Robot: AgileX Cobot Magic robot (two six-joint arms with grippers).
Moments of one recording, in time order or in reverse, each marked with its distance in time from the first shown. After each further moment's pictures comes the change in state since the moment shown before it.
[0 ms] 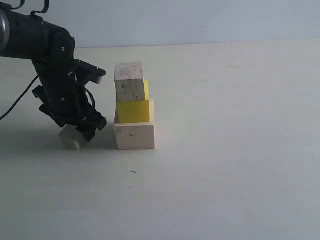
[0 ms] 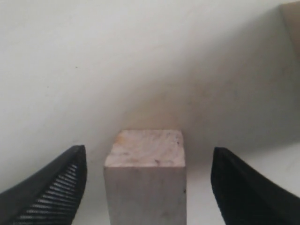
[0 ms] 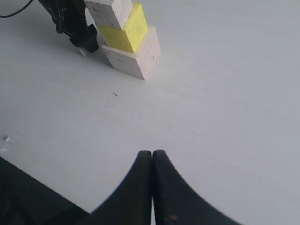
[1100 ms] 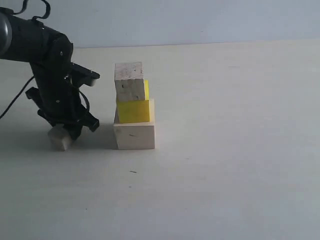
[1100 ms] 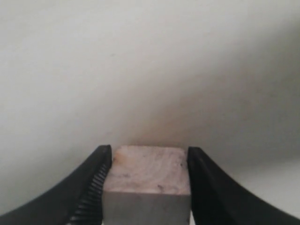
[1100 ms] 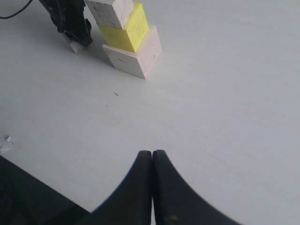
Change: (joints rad) left arm 0.040 0.021 -0.002 0.067 0.016 -0.050; right arm 0.000 0.000 0.000 0.005 0.001 0.002
